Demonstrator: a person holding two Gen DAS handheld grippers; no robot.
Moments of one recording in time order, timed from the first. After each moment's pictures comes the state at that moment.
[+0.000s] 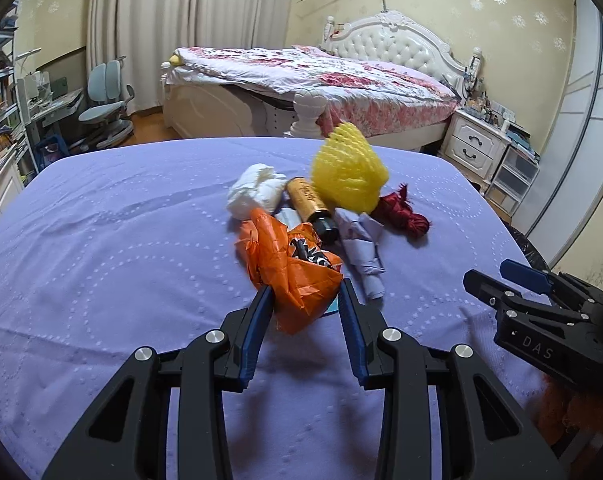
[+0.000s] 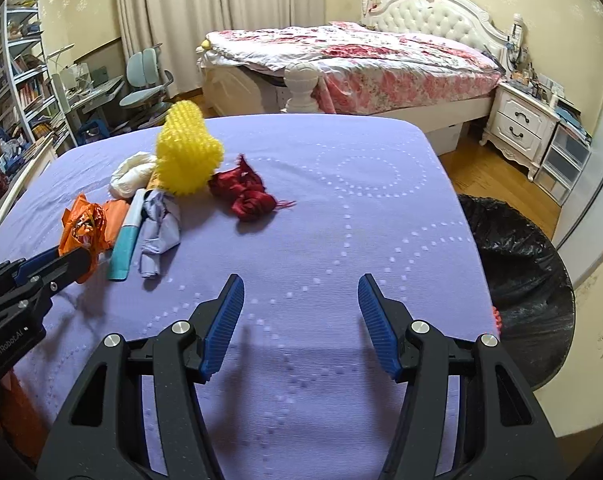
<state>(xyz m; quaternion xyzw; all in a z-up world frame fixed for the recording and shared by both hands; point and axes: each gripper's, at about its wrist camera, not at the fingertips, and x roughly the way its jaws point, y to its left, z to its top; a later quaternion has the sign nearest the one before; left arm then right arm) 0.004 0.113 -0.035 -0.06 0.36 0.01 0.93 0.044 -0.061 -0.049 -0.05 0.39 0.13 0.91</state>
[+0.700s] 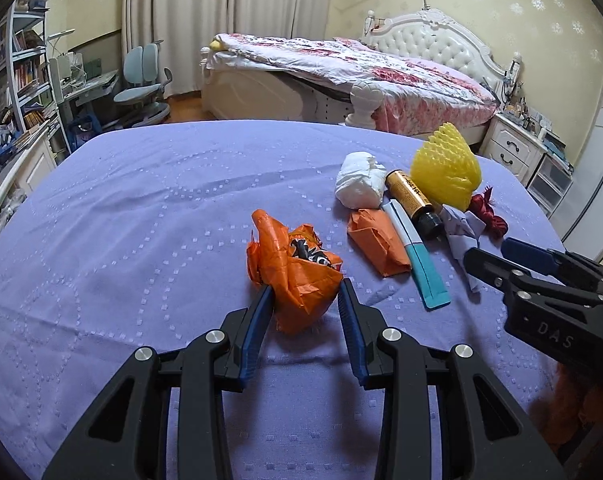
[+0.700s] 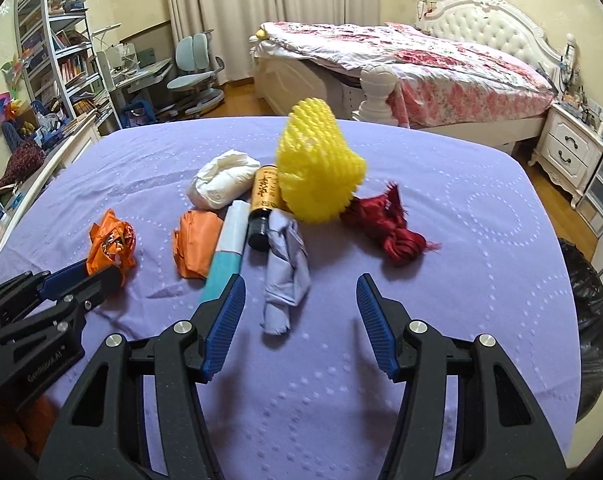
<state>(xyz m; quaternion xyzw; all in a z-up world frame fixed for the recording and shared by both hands) 0.006 0.169 -0.048 -0.08 0.38 0.07 0.92 0.051 0.025 -0.046 -0.07 0.40 0.22 0.89</state>
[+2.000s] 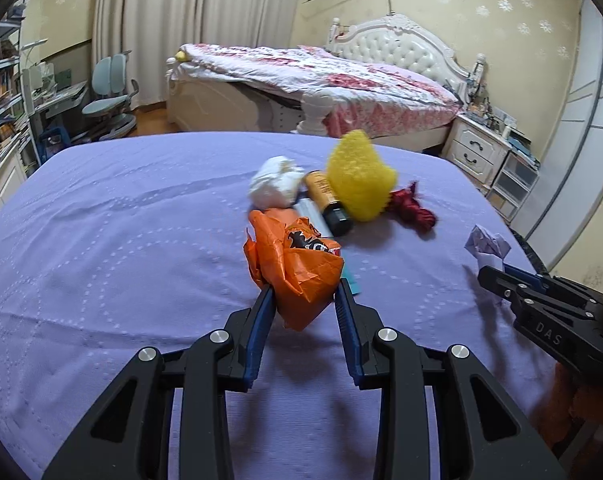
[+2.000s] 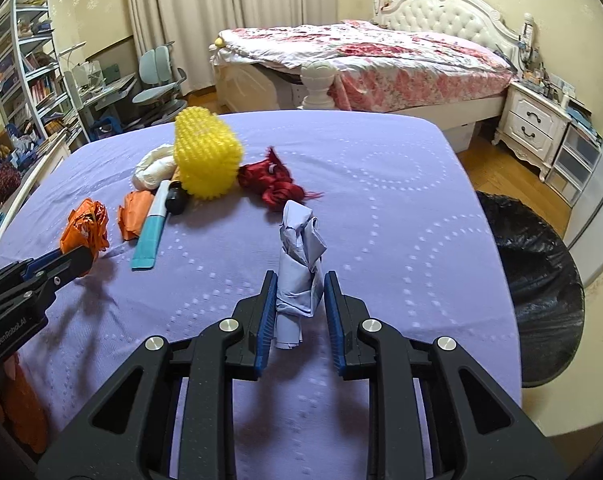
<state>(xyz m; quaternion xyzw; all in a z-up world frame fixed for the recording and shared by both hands) -0.010 0.121 -0.034 -0.08 0.36 0.00 0.93 0.032 -0.061 -0.044 -0.04 0.40 0.15 0.90</state>
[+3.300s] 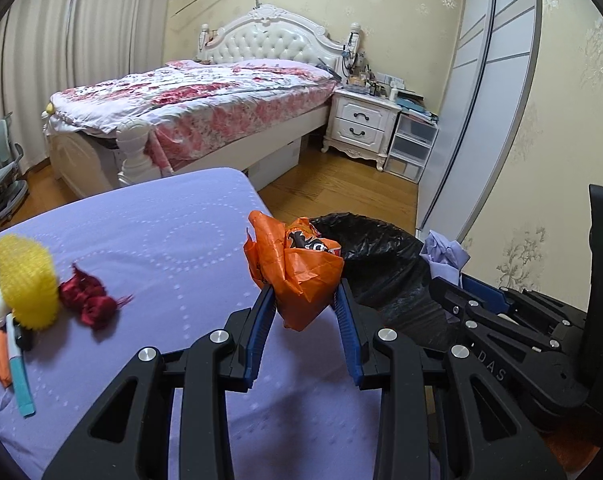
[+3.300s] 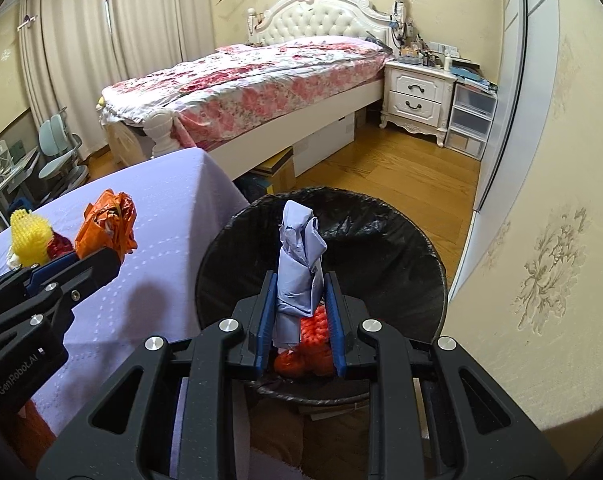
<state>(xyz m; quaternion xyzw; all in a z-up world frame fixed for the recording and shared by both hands) 0.076 -0.097 -0.027 0.00 0.34 -0.19 0.92 0.055 -0.255 -0.046 0.04 0.36 -0.03 0.93</state>
